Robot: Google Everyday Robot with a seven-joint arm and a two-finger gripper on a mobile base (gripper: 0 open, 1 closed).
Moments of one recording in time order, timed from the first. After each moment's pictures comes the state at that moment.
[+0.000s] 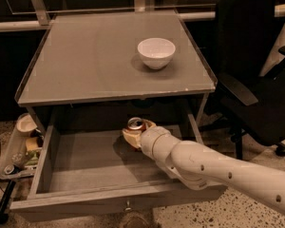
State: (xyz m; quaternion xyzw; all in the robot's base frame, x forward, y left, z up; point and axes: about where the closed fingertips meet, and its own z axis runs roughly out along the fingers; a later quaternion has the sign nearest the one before) arm 0.579 0.001 0.677 -0.24 0.79 0.18 0.54
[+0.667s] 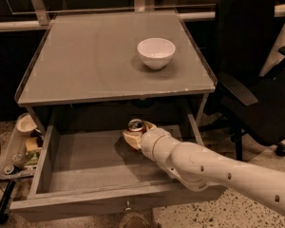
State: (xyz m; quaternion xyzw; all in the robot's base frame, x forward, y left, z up) arm 0.579 -0.001 0.667 -0.23 0.79 0.18 0.53
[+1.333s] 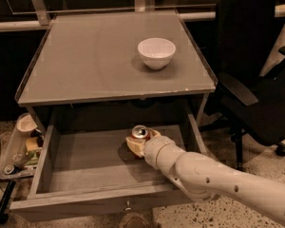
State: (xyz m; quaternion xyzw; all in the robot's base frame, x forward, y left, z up) arm 0.557 -0.011 0.657 -0.21 0.80 0.19 0.53
